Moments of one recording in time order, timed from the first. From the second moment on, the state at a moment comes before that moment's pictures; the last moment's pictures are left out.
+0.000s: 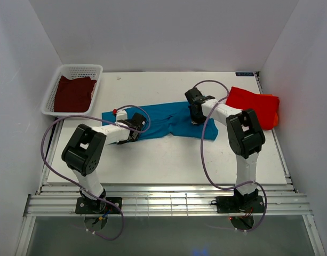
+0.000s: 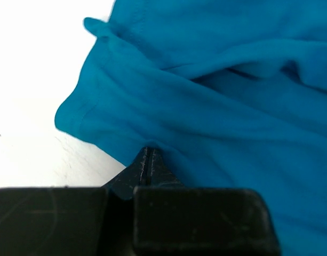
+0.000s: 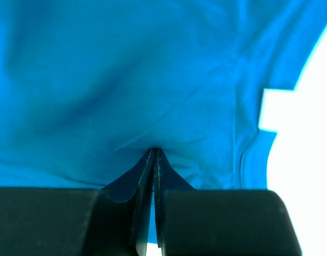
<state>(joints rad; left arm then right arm) -0.50 1.78 0.96 -0.49 -0.85 -0.79 0.49 1.99 1.39 -0.58 0.25 0.28</state>
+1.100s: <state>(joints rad) -1.15 1.87 1.04 -0.79 -0.90 -1.07 0.27 2.53 2.17 -0.40 -0.11 0.26</state>
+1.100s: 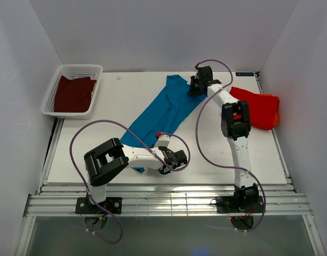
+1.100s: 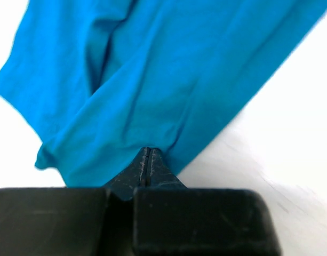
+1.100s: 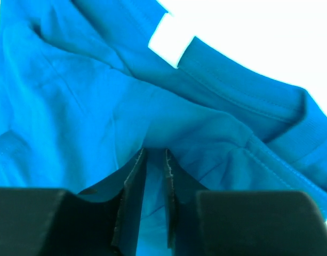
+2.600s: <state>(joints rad) -1.24 1.57 0.77 -0.82 -0.83 -1.47 0.58 2.05 1.38 -0.20 -0.09 0.28</state>
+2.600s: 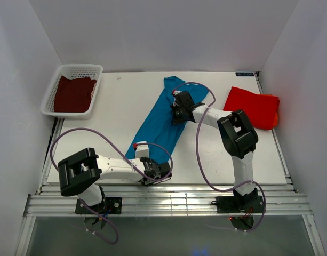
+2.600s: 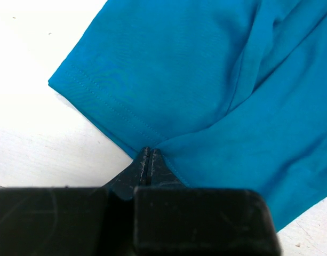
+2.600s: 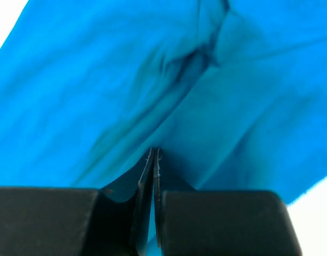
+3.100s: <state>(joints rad) -1.33 1.59 0.82 -0.77 -0.75 -1.44 0.59 2.34 1.86 -0.40 -0.05 0.29</state>
